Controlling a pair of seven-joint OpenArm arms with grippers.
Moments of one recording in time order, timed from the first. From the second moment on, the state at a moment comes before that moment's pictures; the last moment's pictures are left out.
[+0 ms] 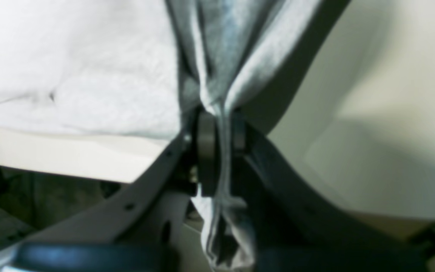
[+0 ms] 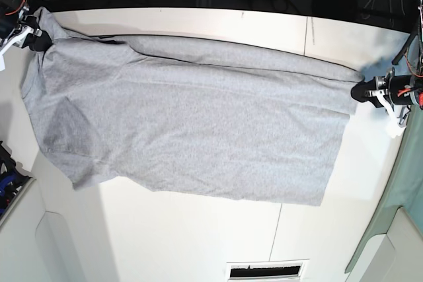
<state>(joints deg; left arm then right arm) -9.7 -37.2 -3.1 46.2 -56.3 -39.0 58.9 -18.5 22.6 34.5 81.2 52.0 31.4 -66.3</state>
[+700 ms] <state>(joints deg) 17.6 -37.5 -13.0 77.0 -55.5 -39.0 58.3 -21.5 27.4 34.5 81.2 53.1 31.4 -68.1</state>
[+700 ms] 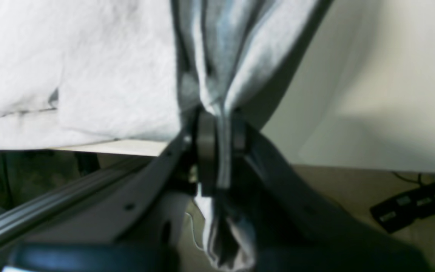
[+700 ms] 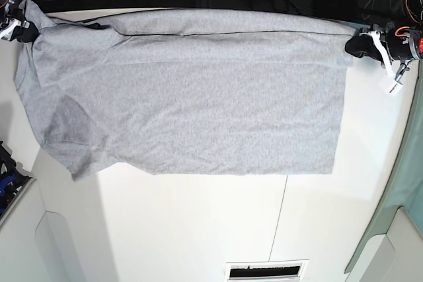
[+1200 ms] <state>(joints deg) 17.7 -37.5 -13.1 85.6 -62.6 -39.0 61.4 -19.4 27.5 38.9 81.2 51.6 30.6 -63.7</state>
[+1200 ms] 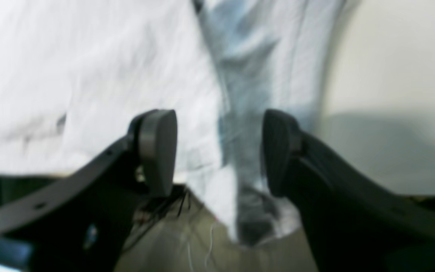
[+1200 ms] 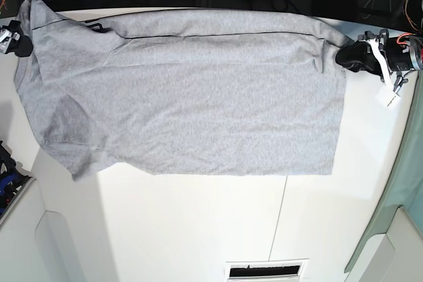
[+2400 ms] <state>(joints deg) -9.6 -32.5 -9.1 51.5 -44.2 -39.0 42.4 23.3 27.2 17.2 31.1 22.1 26.9 -29.7</state>
